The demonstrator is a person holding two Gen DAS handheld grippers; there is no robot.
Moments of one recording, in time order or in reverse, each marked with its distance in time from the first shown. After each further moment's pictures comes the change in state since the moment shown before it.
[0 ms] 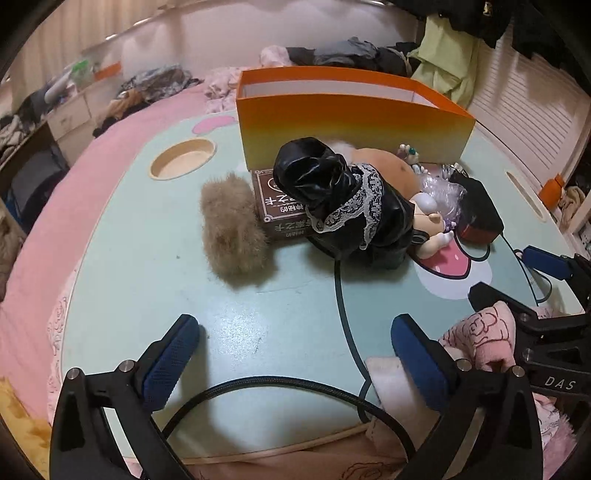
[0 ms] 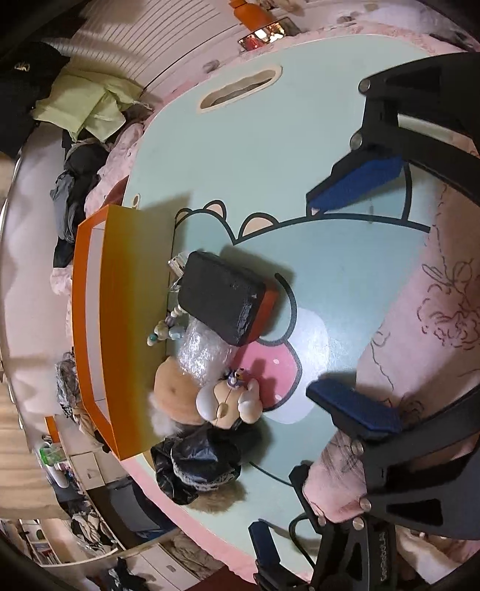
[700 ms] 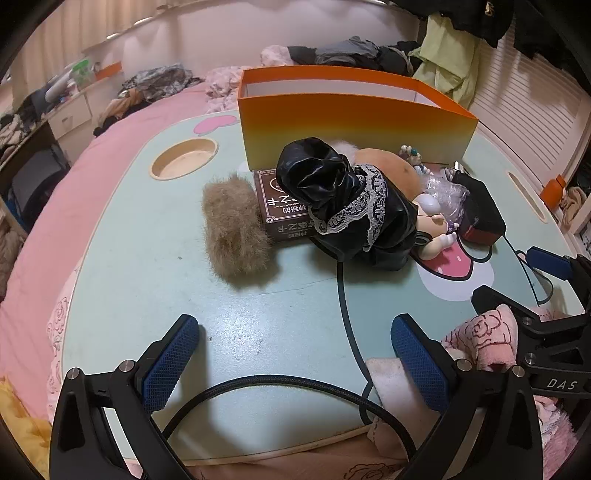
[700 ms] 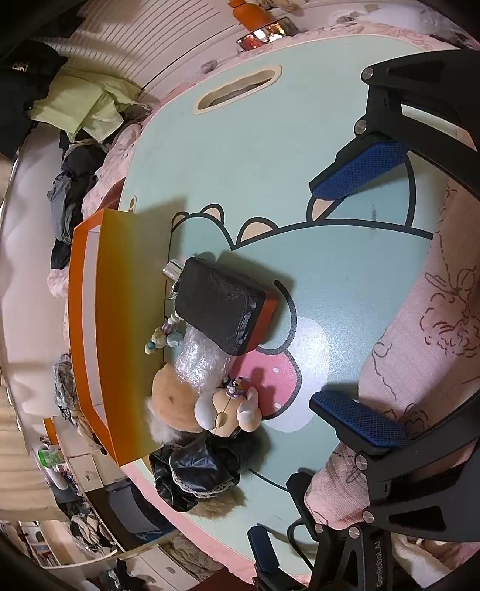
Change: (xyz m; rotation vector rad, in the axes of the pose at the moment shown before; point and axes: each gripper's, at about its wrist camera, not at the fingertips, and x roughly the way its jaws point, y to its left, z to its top) left arm -0.002 -0.005 0.002 -0.002 0.007 0.008; right arm -0.001 0.000 -0.003 -0.011 -0.001 0.004
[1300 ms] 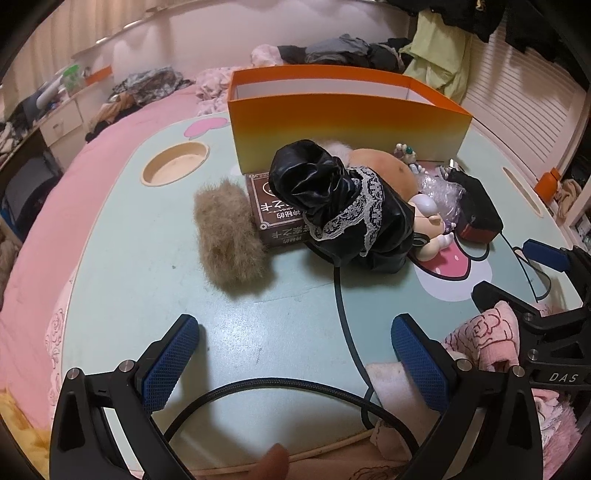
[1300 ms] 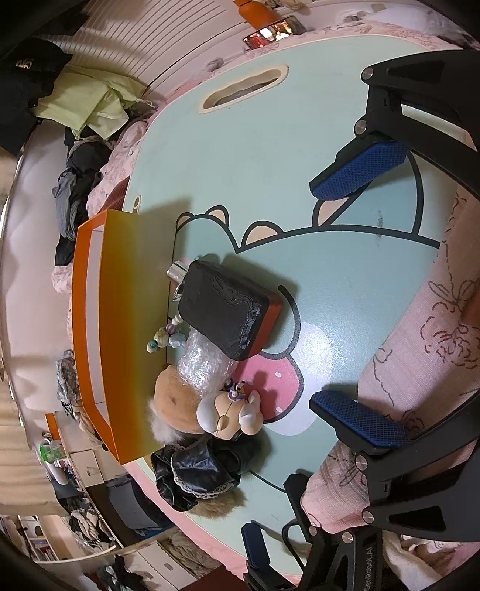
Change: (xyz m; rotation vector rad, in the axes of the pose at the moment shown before) left arm 0.004 0.000 0.003 0.025 -0.002 -0.020; right arm 0.001 -0.003 0.002 -0.011 -0.017 0.008
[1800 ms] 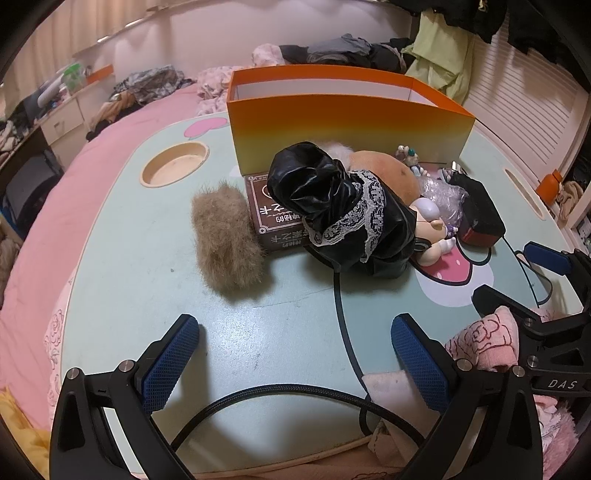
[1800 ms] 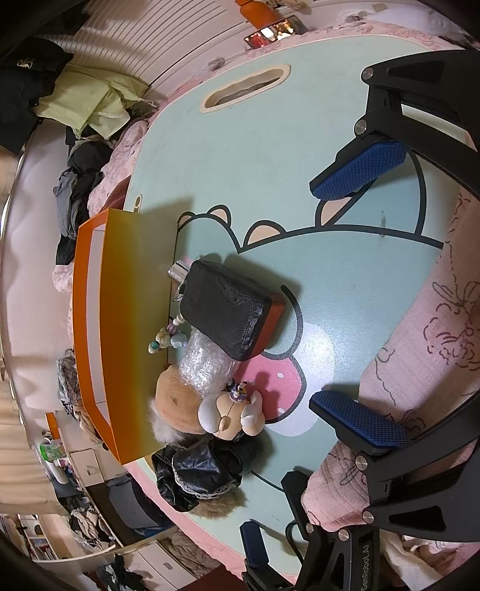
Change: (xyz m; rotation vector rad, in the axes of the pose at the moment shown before) left arm 0.000 0.001 -0.001 -0.005 -0.003 0.003; right arm 0.002 0.000 0.002 -0.005 -0.007 0.003
